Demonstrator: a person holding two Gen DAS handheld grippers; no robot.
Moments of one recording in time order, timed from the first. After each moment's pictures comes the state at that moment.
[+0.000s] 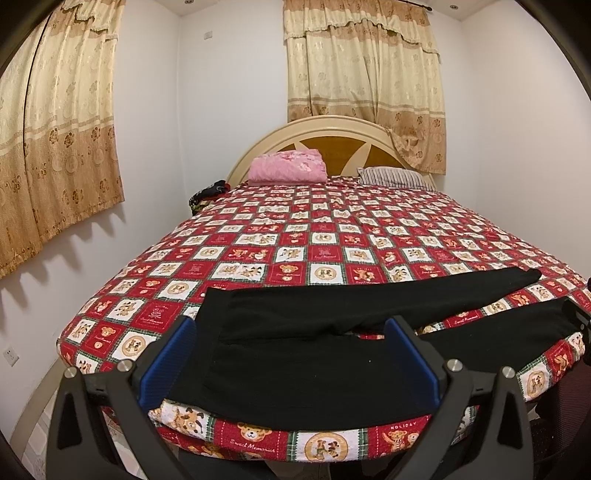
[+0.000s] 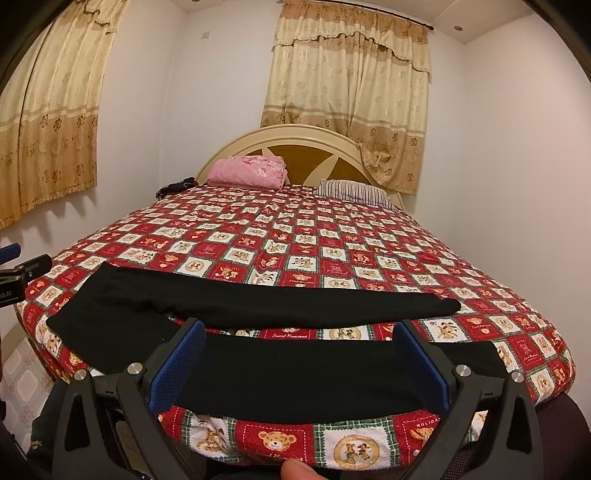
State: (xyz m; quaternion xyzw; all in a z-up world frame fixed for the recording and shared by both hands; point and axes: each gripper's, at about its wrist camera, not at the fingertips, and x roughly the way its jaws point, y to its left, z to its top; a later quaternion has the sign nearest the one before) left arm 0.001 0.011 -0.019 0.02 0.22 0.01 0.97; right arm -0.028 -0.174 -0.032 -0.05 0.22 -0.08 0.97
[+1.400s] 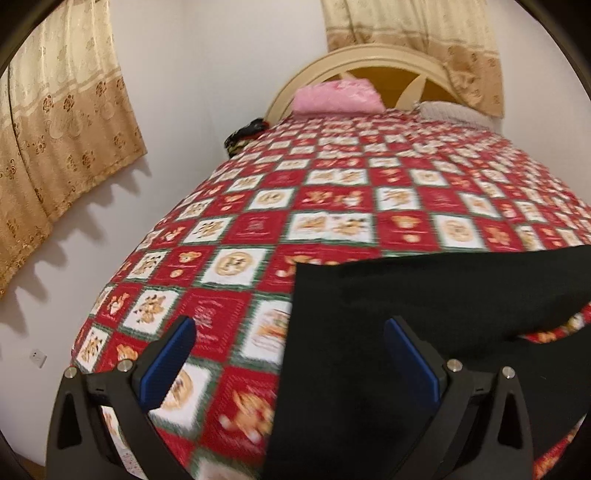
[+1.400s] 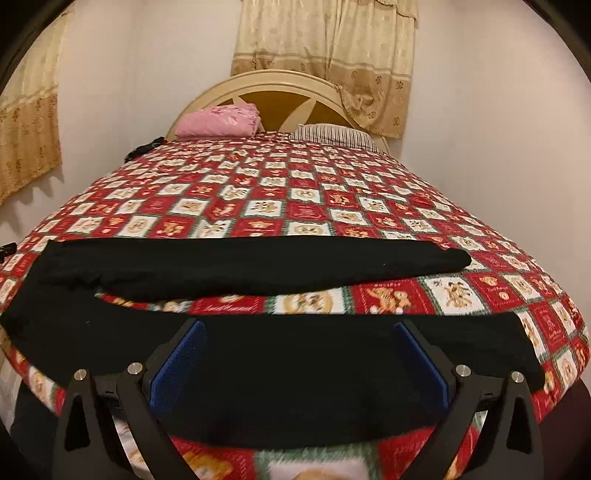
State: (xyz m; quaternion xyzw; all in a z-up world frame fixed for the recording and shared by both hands) left arm 0.174 0.133 -0.090 0.05 0.35 0.10 0.93; right arm 0.063 -0.254 -0.096 -0.02 0.32 -0.12 0.94
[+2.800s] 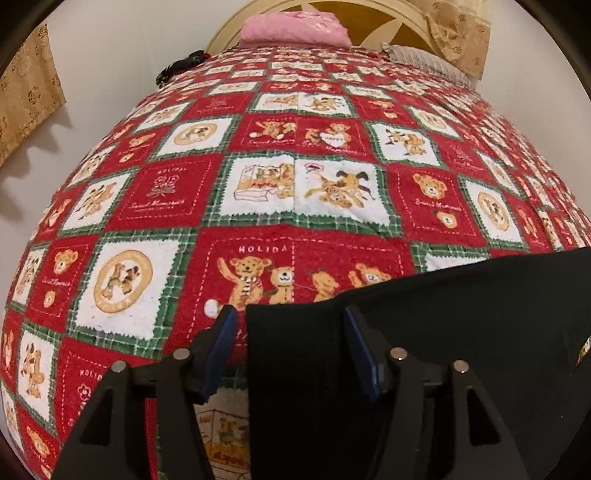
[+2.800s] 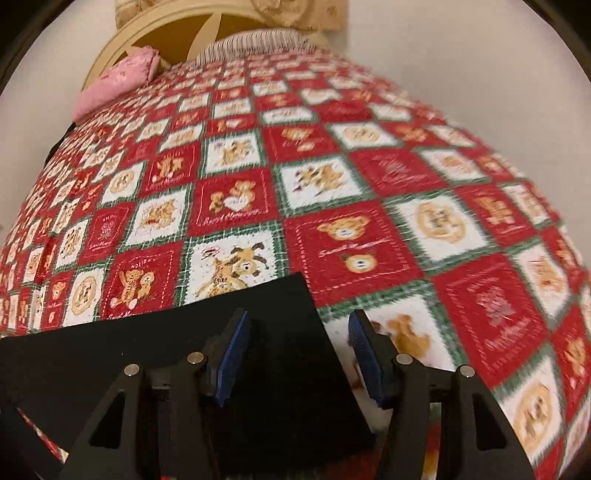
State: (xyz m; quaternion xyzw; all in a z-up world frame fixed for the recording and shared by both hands) left arm 0.306 0.164 -0.164 0.00 0.48 -0.03 0.88; right arm 0.246 -0.562 -0.146 0.12 0.50 -0.16 0.84
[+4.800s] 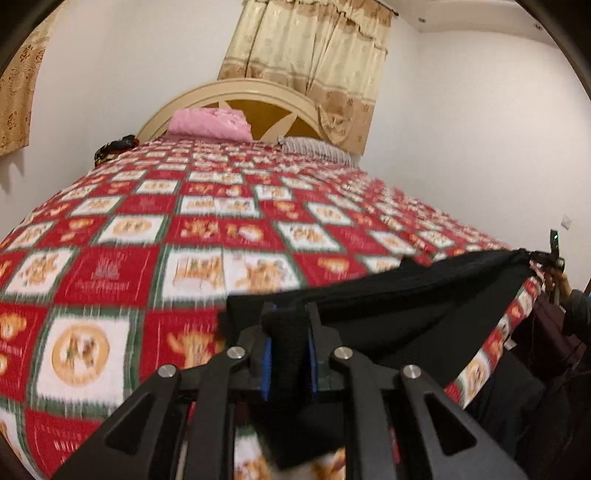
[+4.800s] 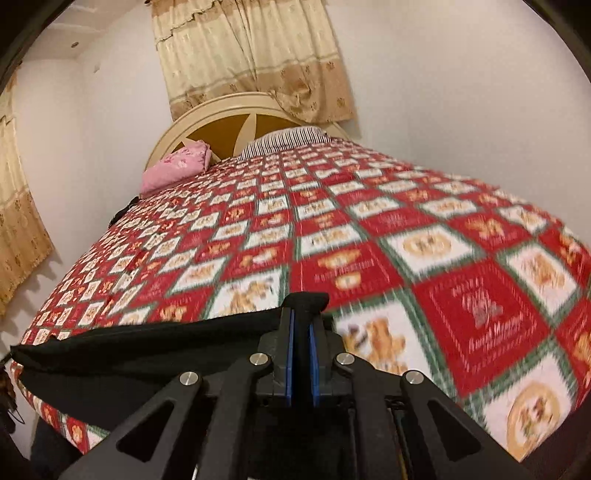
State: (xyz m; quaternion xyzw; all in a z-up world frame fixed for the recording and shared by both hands) left arm 0.106 0.207 -0.152 -0.06 0.28 -0.24 0.93; right arm -0.022 -0.530 -0.126 0.15 0.28 -0.10 0.94
